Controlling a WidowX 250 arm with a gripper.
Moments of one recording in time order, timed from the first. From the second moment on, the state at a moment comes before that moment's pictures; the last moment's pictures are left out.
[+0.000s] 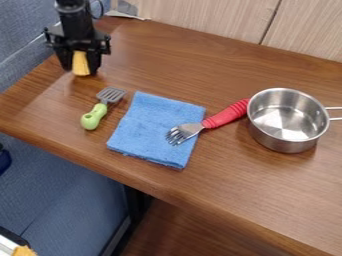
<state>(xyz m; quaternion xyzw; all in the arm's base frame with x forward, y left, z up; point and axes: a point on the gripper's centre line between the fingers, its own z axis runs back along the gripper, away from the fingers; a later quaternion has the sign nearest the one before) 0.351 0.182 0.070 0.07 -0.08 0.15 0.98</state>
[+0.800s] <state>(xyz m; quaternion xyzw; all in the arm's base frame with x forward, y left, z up) 0.352 0.029 0.140 0.06 -0.14 -0.01 0.99</state>
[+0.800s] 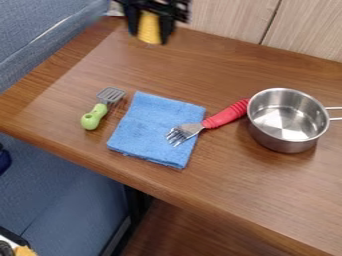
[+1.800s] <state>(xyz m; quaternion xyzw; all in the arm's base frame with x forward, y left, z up) 0.343 -0.158 0.079 0.03 -0.13 -0.20 0.97</state>
